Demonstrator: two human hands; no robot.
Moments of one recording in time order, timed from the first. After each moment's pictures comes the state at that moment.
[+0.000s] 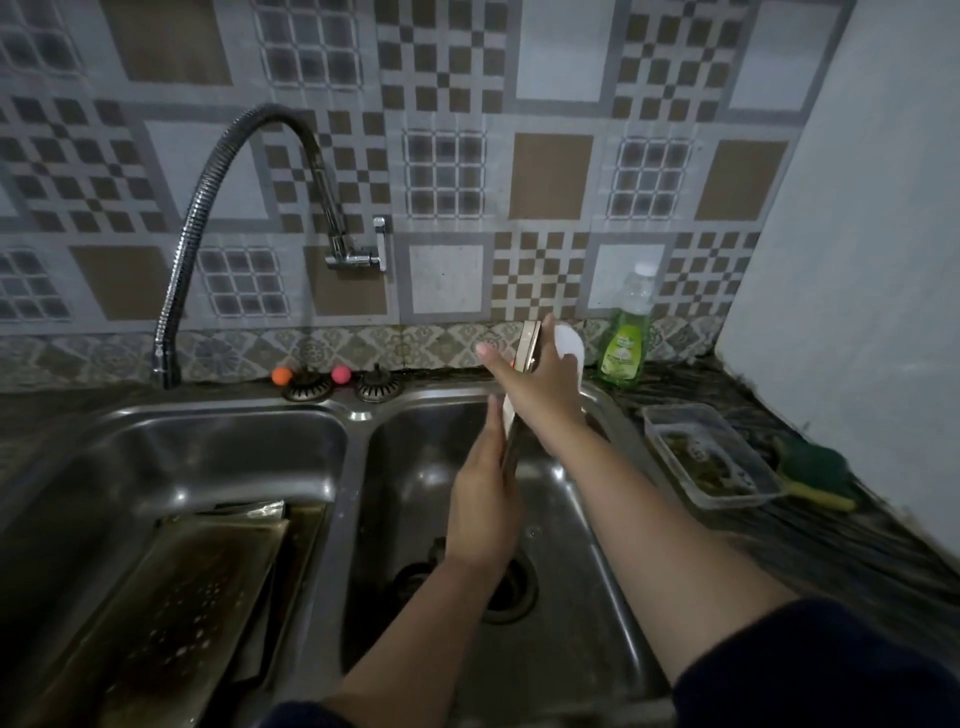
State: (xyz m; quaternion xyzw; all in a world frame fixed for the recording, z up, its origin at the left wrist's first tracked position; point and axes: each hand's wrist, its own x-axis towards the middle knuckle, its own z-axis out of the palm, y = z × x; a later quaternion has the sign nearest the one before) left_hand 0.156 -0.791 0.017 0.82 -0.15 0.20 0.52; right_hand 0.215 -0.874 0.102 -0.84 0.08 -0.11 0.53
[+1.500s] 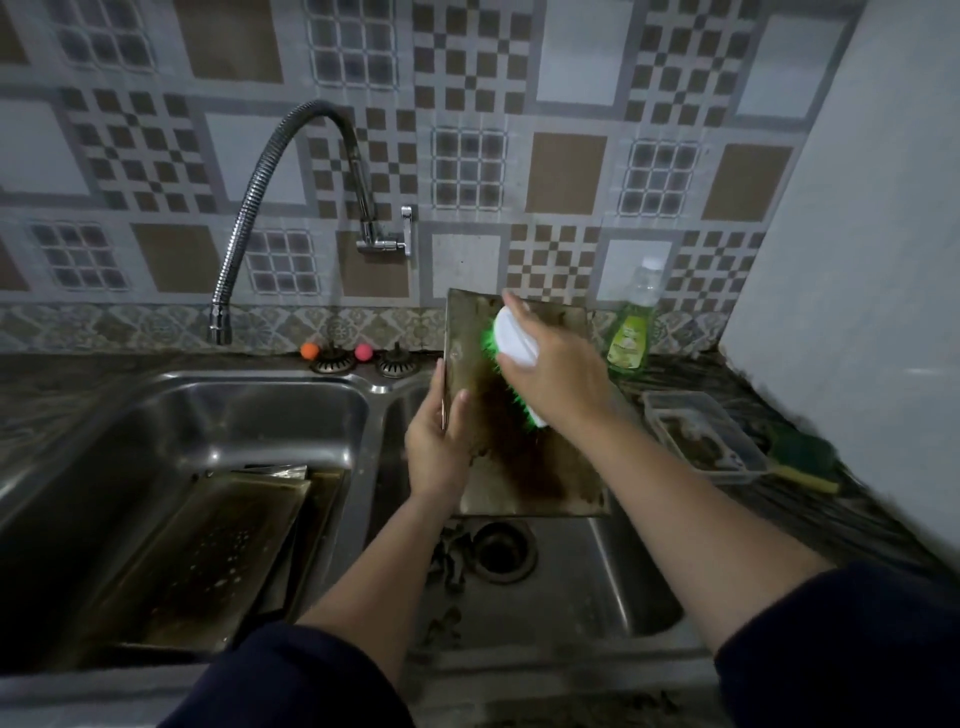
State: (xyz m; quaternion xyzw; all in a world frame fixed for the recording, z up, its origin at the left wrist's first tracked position) left_hand 0.152 -0.749 0.026 0.68 -0.04 0.21 0.70; right_hand 0.161 -0.882 0.120 -0.94 -0.11 -0.25 0.21
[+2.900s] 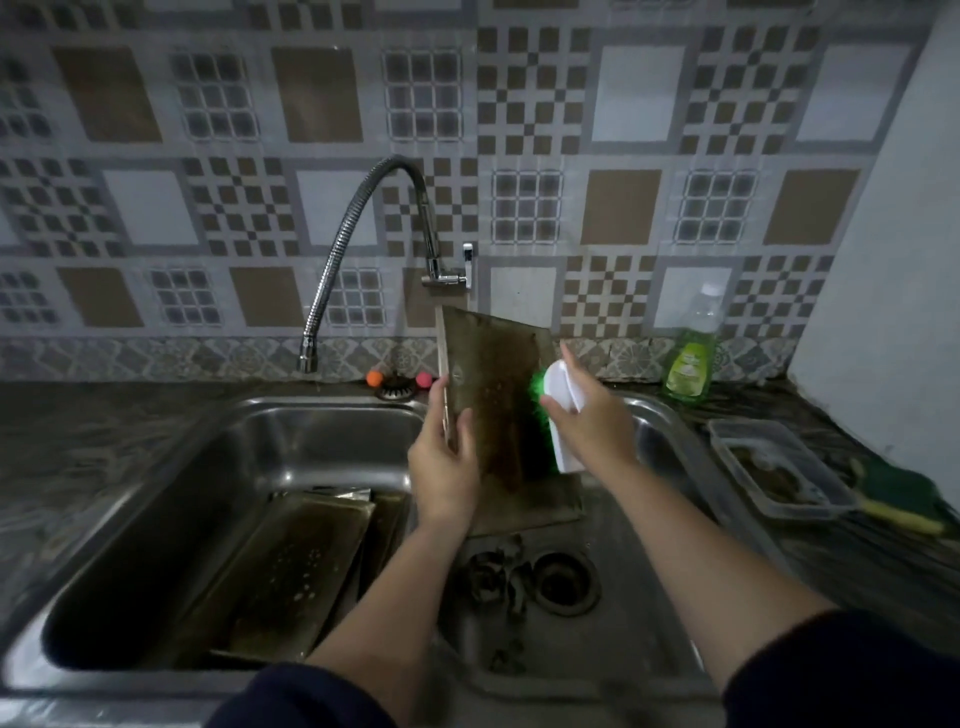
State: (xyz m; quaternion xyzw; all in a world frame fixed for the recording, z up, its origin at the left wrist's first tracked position) left_hand 0.137 -0.700 0.045 0.74 0.01 0.34 0.58; right_hand 0.176 -0.856 0.079 -0.89 -0.07 -0.20 0.40
